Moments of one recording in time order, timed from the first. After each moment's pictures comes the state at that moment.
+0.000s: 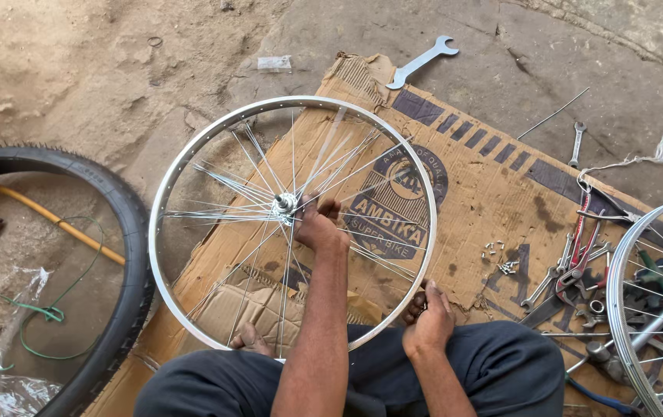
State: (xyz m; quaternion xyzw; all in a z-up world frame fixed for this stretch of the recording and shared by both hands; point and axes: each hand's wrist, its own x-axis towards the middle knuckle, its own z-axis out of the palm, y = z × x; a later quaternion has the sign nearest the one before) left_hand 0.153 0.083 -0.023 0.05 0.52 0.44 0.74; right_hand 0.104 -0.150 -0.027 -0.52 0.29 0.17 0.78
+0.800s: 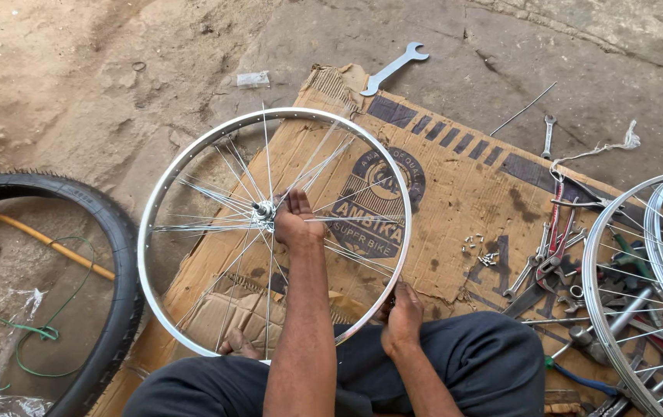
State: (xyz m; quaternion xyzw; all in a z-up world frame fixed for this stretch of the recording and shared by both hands) left_hand 0.169 0.116 -0.099 -0.09 0.38 0.47 0.79; right_hand 0.094 -0.149 -0.038 -0.53 0.23 0.23 0.78
